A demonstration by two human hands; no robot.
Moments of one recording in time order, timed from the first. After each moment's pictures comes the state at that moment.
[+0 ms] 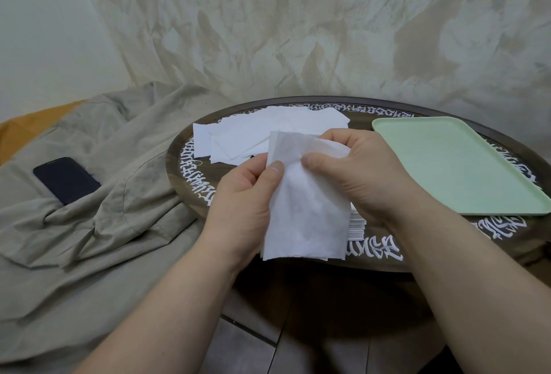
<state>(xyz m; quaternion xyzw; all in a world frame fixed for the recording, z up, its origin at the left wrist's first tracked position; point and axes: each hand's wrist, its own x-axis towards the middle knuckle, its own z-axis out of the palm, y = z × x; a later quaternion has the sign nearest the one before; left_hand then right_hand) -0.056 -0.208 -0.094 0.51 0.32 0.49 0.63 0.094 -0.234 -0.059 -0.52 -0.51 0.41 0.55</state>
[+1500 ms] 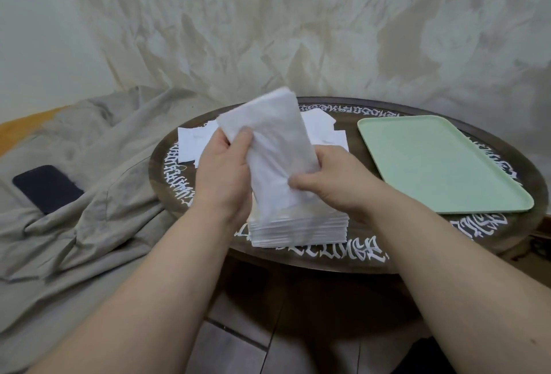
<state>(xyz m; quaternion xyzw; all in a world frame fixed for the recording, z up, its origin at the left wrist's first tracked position) -0.025 -0.170 -0.074 0.45 0.34 0.57 0.59 0.119 -0.210 -0.082 -0.62 -0.57 0.34 0.41</state>
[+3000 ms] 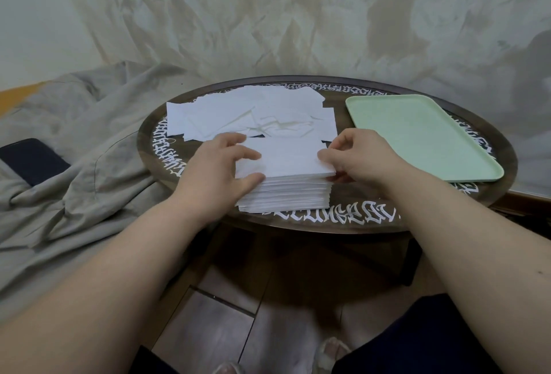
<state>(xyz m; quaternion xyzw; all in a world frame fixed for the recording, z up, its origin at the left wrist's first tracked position) -0.064 -0.186 -0.117 0.83 0.48 0.25 0.13 0.167 -0.234 -0.108 -0.71 -0.48 0.32 0.41</state>
